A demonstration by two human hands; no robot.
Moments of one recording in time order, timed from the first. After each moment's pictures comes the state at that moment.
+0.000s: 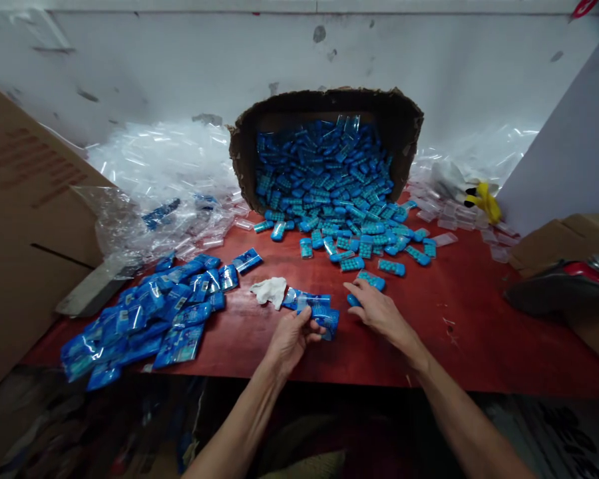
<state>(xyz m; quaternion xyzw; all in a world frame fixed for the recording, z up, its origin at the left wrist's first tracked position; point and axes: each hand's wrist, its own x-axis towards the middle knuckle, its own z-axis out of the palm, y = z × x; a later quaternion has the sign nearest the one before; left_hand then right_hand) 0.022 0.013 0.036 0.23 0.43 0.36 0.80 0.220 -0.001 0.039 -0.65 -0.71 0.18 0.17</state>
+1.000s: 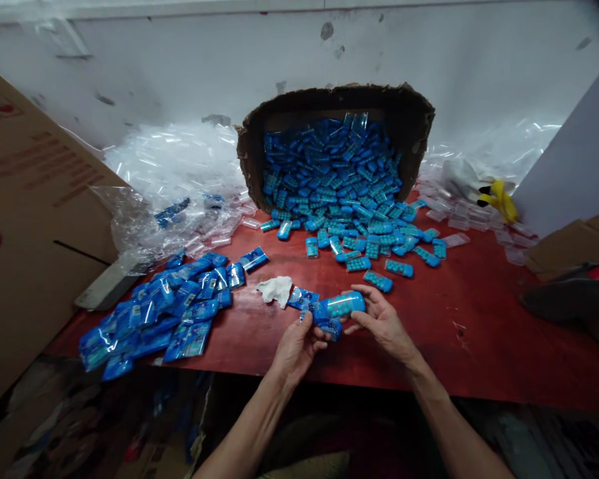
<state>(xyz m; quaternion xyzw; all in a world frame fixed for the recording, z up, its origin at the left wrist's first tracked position) 0.022 -0.003 0.024 0.19 0.43 0.39 0.79 0.187 -0.025 0.054 -0.44 -0.38 0.59 0.56</state>
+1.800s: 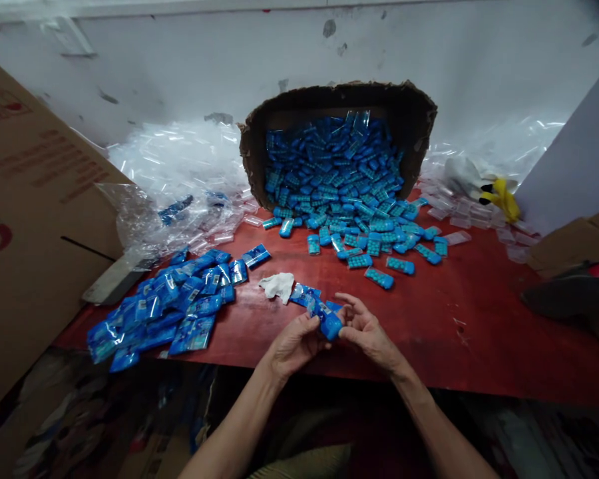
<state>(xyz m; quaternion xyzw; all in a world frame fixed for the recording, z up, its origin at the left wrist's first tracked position) 0.007 0.002 0.031 0.21 0.28 0.29 0.89 0.166 -0.038 0.034 -0.38 -0.42 0.64 0.53</state>
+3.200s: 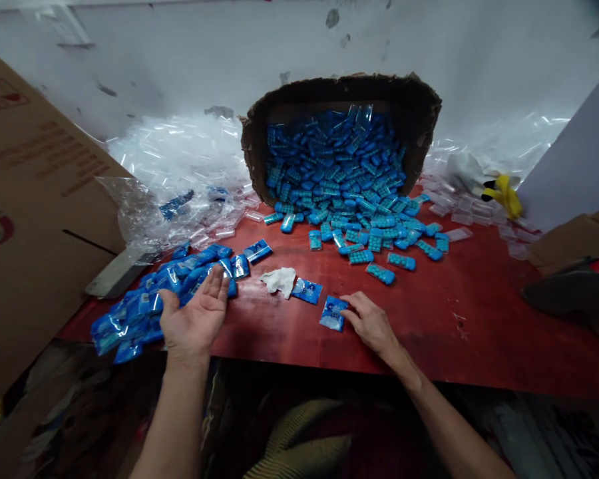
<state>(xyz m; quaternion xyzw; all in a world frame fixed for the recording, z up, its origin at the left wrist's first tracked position) -0.108 0.049 0.086 0.06 0.27 0.69 0.67 0.181 -0.028 0.016 -0.63 -0.68 0.22 0.31</state>
